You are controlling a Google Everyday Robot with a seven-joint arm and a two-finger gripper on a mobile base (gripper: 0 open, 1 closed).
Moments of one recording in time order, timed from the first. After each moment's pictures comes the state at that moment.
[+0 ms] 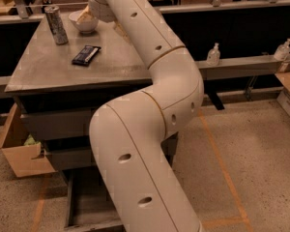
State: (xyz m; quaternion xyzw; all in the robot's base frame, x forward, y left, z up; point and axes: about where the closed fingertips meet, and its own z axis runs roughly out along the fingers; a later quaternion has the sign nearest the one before) arm 0.804 0.116 0.921 -0.96 0.16 -0.19 0.13
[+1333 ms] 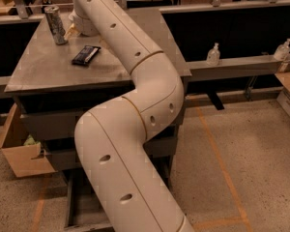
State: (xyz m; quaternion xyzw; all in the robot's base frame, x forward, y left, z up) arm 0.800 0.167 0.875 -0.97 0.15 -0.15 0.11
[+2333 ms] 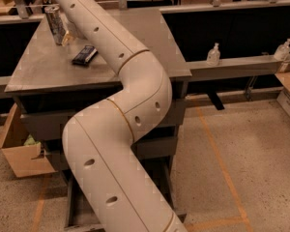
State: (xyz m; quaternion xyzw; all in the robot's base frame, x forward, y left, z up) arm 0.805 0.181 0.861 -0.98 0.11 -0.17 0.05
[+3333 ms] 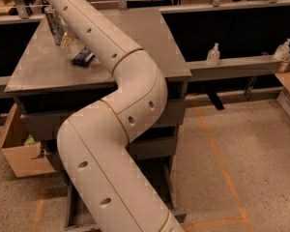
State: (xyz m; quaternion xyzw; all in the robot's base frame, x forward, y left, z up) arm 0.811 0.183 0.861 -0.98 0.09 -0.19 0.02
